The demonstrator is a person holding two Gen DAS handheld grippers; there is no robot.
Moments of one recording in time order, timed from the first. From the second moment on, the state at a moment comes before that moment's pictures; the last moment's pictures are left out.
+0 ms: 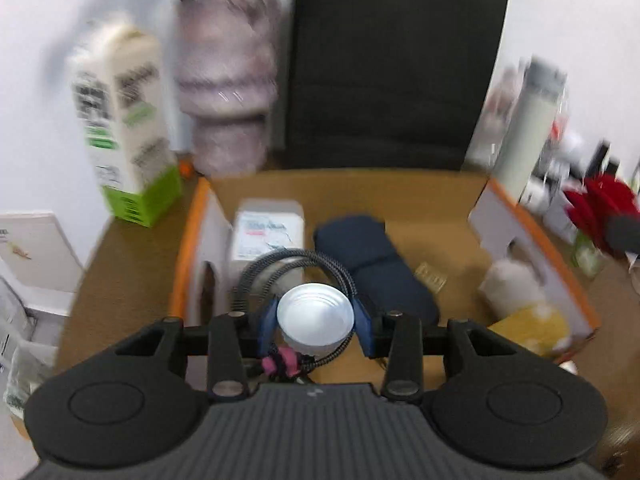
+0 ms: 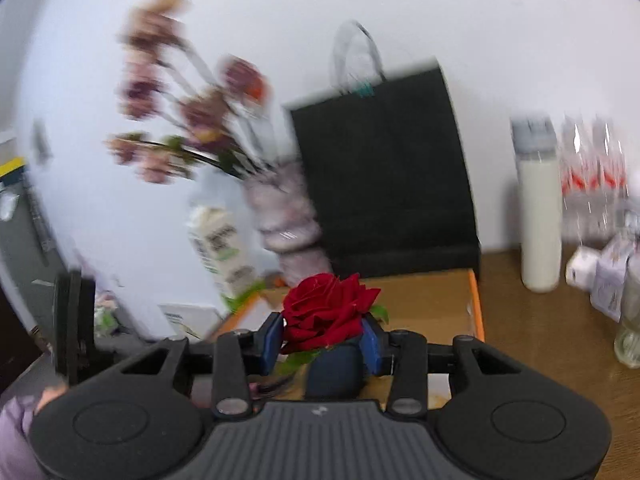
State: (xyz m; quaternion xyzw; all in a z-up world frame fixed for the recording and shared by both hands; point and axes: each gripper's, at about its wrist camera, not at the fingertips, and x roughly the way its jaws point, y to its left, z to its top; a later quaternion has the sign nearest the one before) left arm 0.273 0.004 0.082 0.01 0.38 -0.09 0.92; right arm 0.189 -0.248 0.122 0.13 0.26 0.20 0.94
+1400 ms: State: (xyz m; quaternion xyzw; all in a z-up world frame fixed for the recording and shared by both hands) left arm 0.140 0.010 0.096 0.02 0.34 -0.05 0.94; right arm 0.163 -0.238 0.067 0.07 0.33 0.12 0.93
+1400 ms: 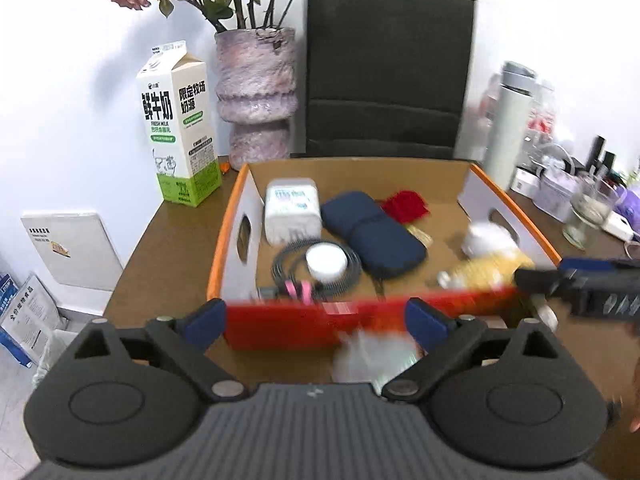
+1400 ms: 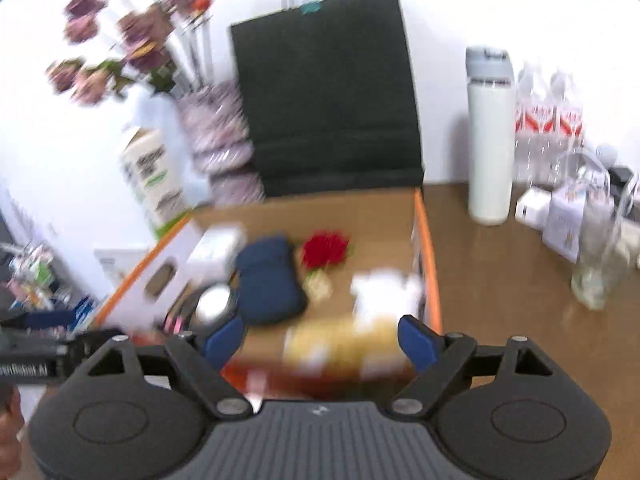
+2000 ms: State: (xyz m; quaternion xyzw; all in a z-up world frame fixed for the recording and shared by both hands) left arm 0.027 0.001 0.018 0.01 0.33 -0.05 0.94; right arm 0.011 -0.212 0.006 0.02 0.29 0.17 0.94
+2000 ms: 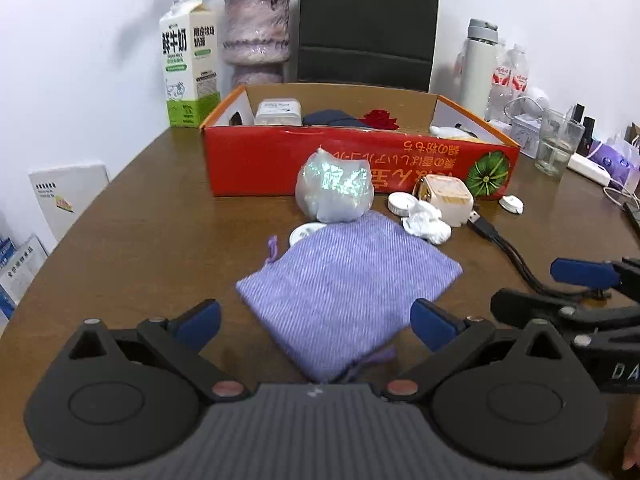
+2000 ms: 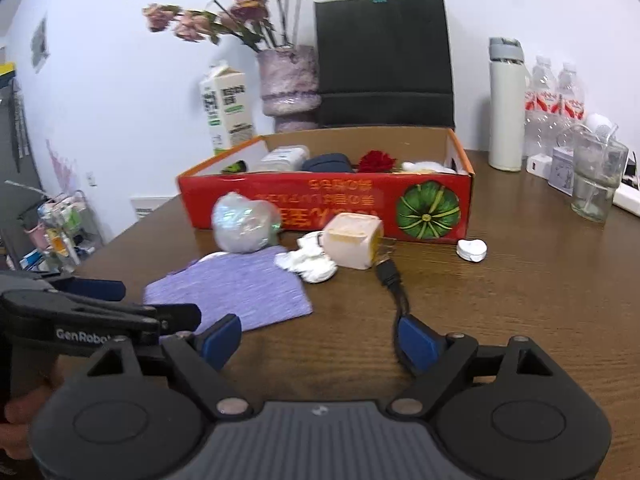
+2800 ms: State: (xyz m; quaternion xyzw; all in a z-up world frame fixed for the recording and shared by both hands) left arm 0.026 0.006 0.006 -0.01 0.34 -0.06 0.94; right arm 0.005 -0.223 -0.008 0.08 0.31 0.16 0.93
